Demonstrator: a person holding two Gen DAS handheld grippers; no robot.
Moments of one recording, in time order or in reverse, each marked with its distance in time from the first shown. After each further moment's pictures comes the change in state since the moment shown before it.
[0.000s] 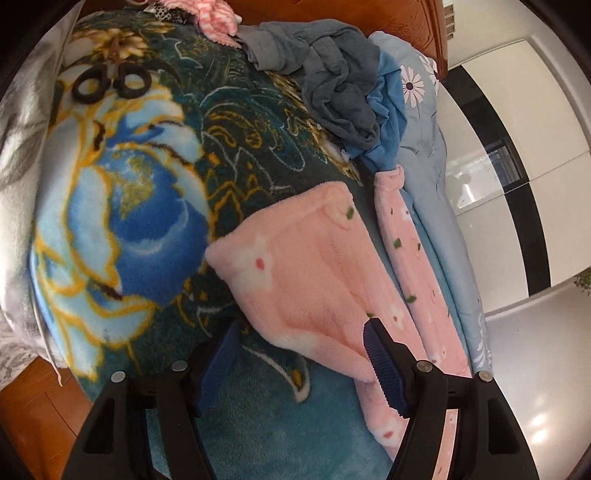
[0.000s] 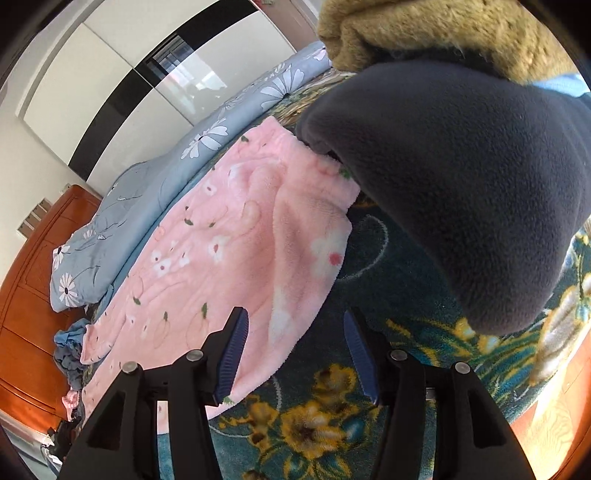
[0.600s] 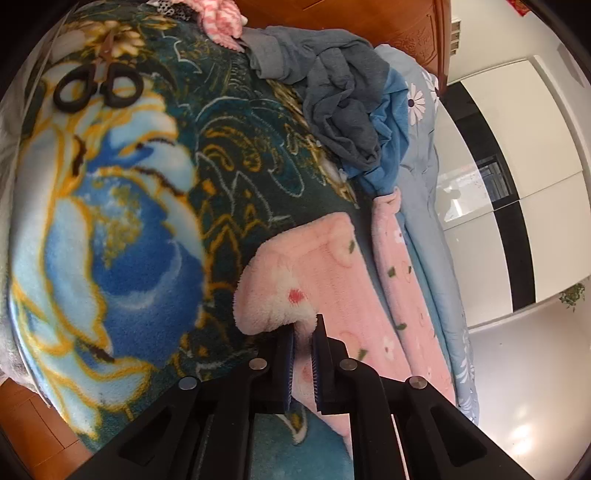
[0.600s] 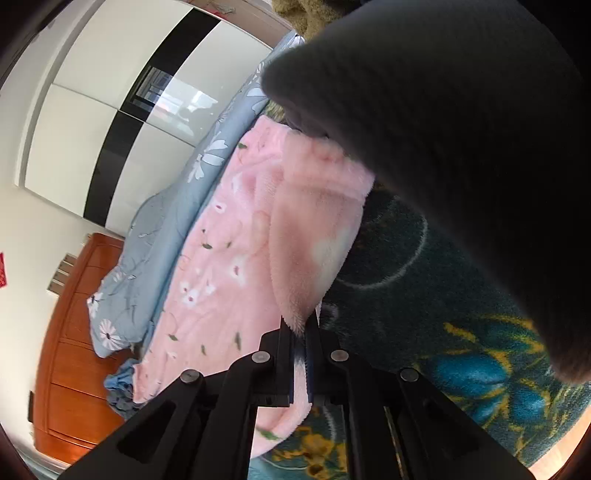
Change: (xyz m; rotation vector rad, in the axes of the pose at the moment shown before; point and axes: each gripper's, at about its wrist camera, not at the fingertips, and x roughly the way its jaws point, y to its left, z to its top) left arm 0.004 0.012 0.029 -0.090 0.002 -0.096; right arm 0.015 -0.005 0.020 0.193 -0.024 0.190
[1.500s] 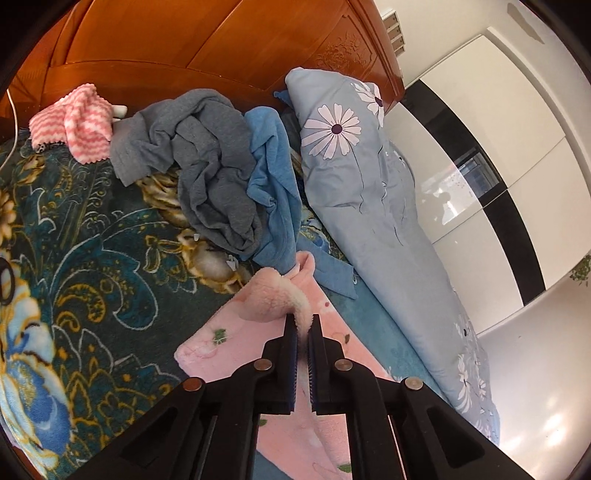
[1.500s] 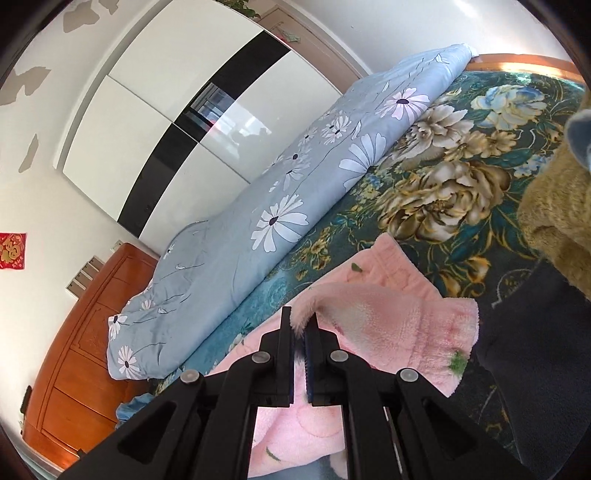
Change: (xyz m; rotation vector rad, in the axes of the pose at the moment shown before) left arm 0.053 -0.175 0.077 0.178 -0.125 0.077; right arm 0.046 0.123 0.125 -0.173 -0.118 0.074
